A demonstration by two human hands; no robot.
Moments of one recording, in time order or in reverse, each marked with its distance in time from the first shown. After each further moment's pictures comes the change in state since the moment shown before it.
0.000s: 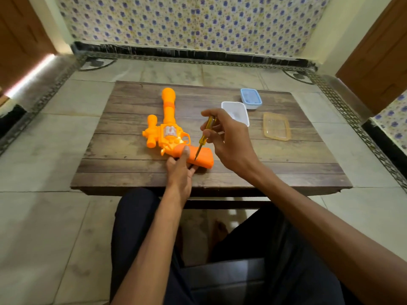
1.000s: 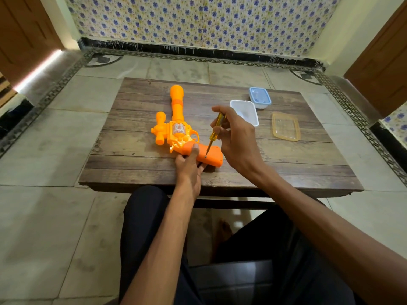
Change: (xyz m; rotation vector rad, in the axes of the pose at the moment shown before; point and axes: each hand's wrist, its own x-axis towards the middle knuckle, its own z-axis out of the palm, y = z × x) left_hand 0.015 -0.007 -0.004 0.010 0.056 -0.023; right_hand 0.007 0.012 0.018 -0.164 0.100 -0.101
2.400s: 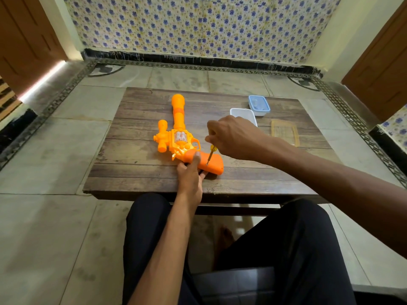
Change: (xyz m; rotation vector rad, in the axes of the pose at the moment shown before) left_hand -0.009 0.001 0.000 -0.012 -0.061 0.029; right_hand 0.047 -0.025 -0.030 -0.628 -0.651 -0.112
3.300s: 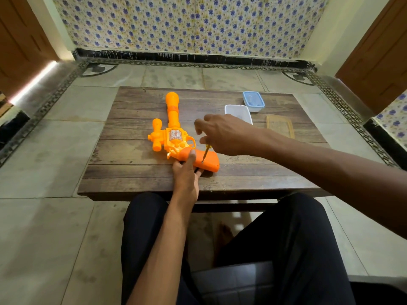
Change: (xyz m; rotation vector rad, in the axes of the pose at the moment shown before) left_hand 0.002 -0.002 -0.002 0.009 -0.005 -0.002; right_hand 0.004 -0.004 -0.004 -0.077 -0.088 -0.102
